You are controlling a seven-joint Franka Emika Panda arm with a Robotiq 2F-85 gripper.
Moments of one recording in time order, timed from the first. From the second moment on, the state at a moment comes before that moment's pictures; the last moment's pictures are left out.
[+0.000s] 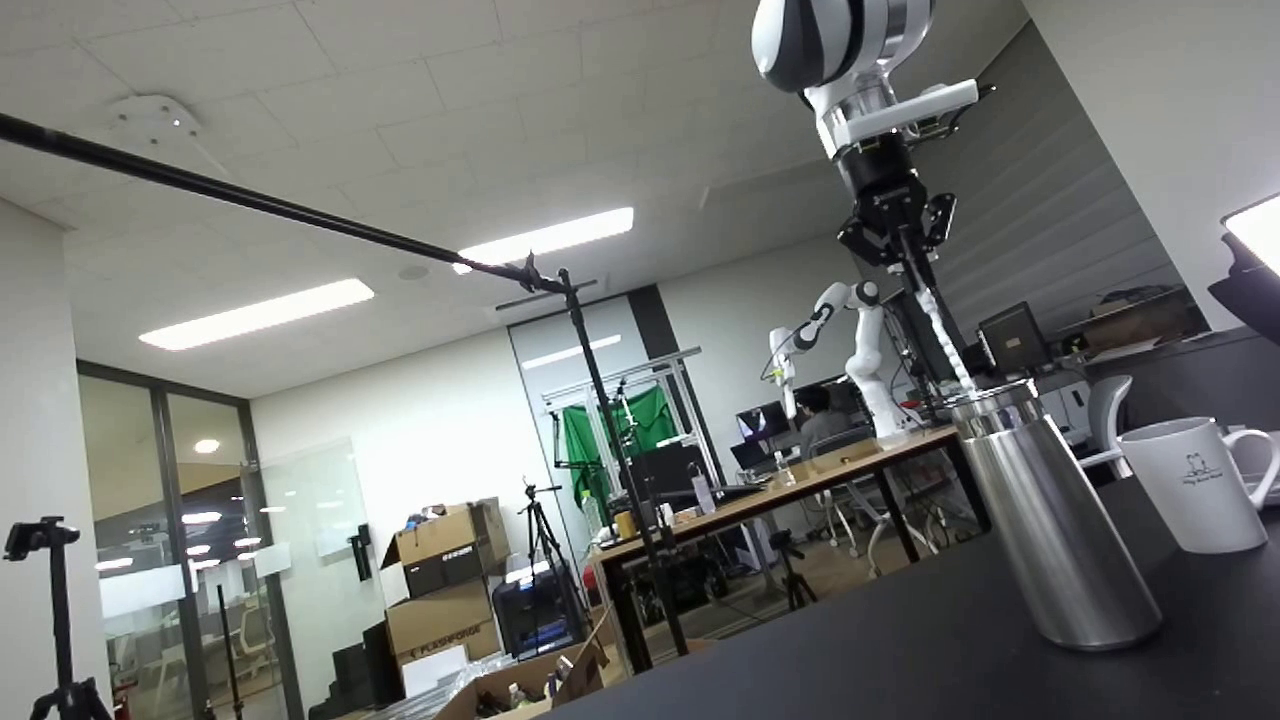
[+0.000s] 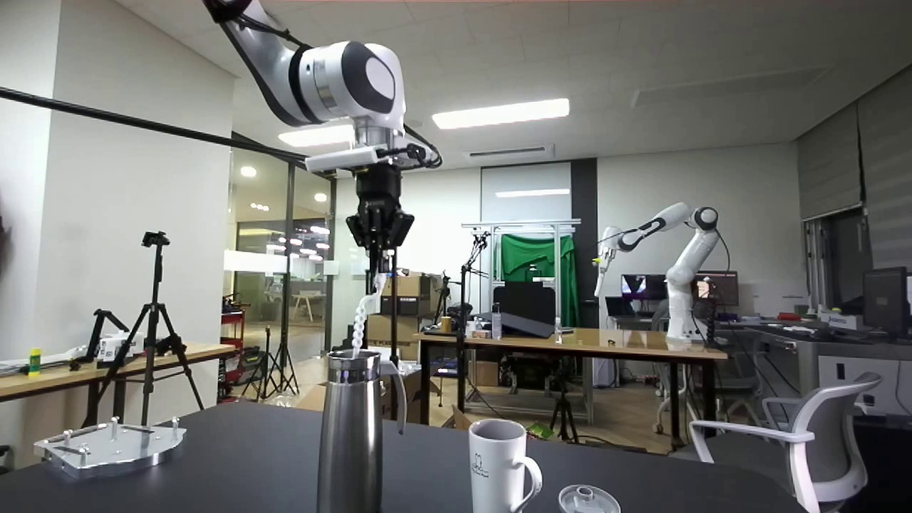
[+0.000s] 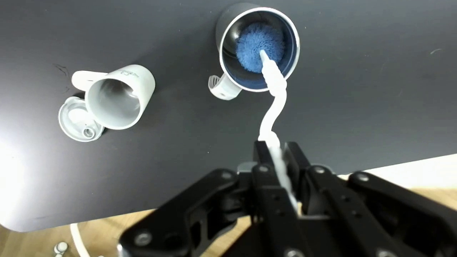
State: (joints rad) arm 0.06 0.10 0.02 -1.92 0.03 2.13 0.15
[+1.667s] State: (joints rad) arm 0.09 0.23 0.05 -1.94 -0.01 2.09 0.15
